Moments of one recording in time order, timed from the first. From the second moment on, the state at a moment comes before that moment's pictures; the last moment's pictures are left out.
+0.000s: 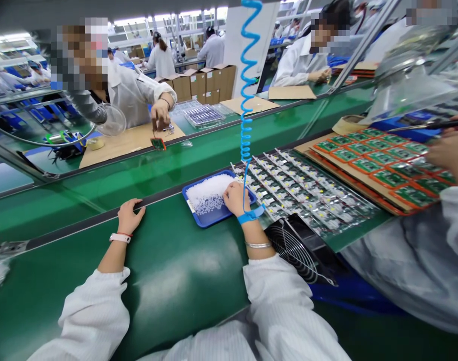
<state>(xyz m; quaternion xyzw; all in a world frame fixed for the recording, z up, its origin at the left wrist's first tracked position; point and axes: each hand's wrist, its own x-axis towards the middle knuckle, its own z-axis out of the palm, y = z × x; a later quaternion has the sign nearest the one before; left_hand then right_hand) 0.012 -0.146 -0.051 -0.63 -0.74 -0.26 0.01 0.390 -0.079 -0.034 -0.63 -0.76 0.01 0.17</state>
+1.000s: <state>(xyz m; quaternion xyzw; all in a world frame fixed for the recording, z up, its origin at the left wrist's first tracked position) 0.064 -0.146 -0.043 -0.77 -0.58 -0.24 -0.07 0.410 -0.102 -0.041 -0.55 -0.81 0.10 0.16</state>
